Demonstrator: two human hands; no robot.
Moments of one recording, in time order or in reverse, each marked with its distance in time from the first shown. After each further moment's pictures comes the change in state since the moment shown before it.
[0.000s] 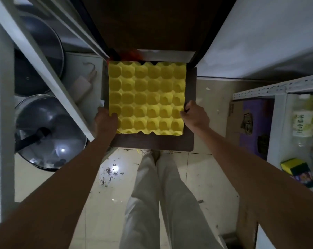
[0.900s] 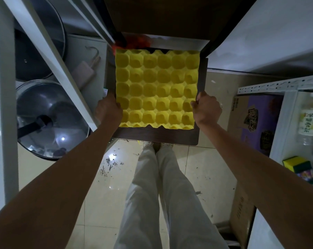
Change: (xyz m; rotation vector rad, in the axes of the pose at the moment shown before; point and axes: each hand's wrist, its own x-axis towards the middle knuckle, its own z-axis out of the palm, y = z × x) left_hand 0.019 -0.009 -0.003 0.404 0.041 0.249; right_hand -0.009 -0.016 -0.003 -0.284 0.242 -0.059
